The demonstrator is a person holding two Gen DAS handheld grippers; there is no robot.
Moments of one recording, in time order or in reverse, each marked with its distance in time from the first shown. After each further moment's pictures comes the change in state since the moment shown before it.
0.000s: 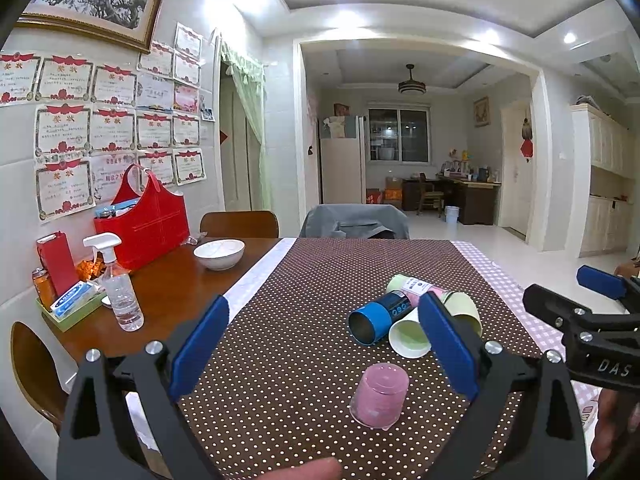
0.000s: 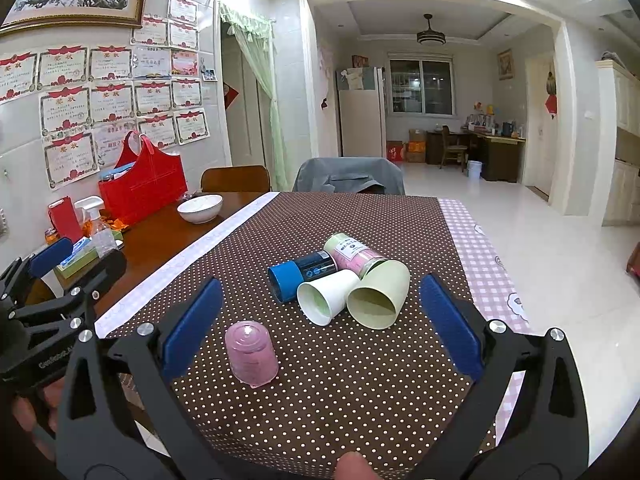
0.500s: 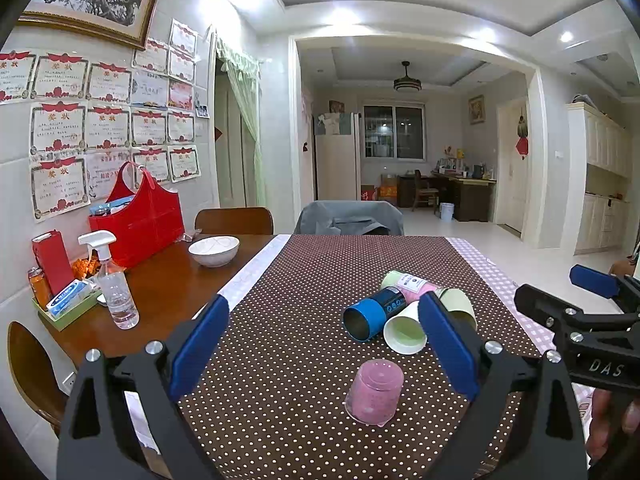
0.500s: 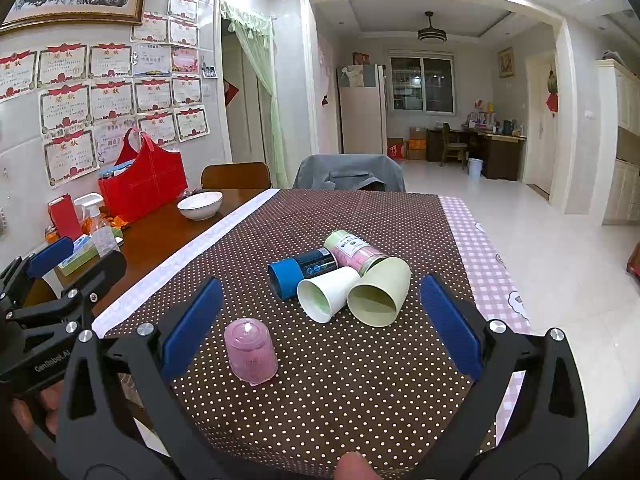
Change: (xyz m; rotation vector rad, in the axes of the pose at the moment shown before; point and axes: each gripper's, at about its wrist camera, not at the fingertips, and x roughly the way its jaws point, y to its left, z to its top) left arm 0.000 -0.001 -0.001 0.003 0.010 -0.020; right arm 0.002 0.000 -0.002 -0.001 0.011 0.000
